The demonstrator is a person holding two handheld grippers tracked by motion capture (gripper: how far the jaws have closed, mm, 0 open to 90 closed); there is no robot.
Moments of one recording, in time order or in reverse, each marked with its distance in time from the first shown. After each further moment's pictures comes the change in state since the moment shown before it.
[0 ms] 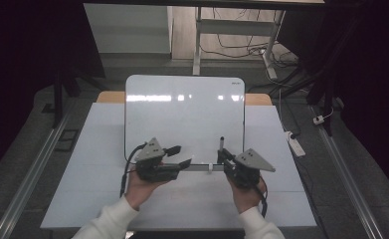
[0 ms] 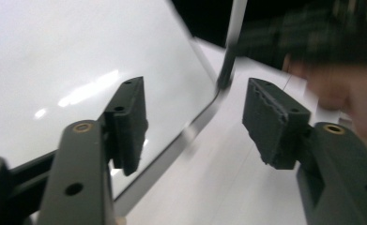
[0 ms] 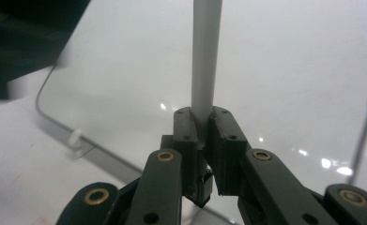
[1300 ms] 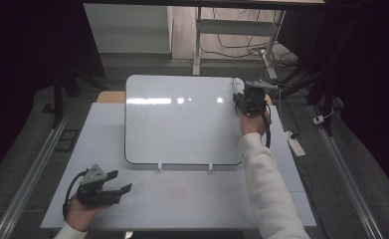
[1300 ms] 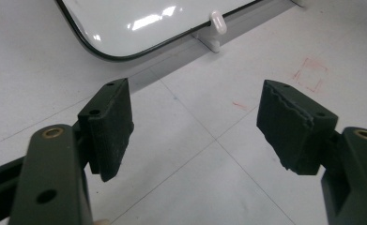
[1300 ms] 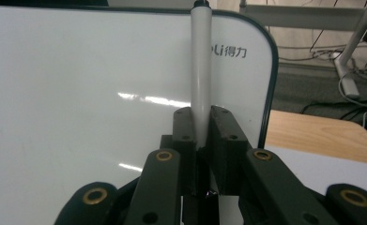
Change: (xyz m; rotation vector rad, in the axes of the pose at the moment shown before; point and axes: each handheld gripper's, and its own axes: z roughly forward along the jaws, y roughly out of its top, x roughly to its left) left arm 0.050 -0.111 -0.092 0.217 0.219 -0.134; right arm -0.121 0.101 0.119 0.151 -0.200 0.149
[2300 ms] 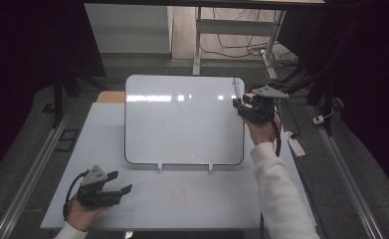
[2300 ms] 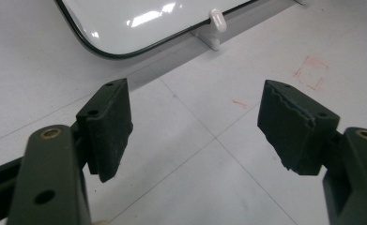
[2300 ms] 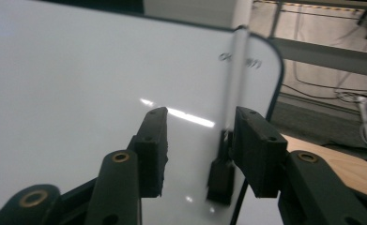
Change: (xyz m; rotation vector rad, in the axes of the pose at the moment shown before) left arm -0.001 -0.002 0.001 -0.001 0.001 0.001; right arm -0.008 -0.013 -0.036 -0.085 0.138 -0.141
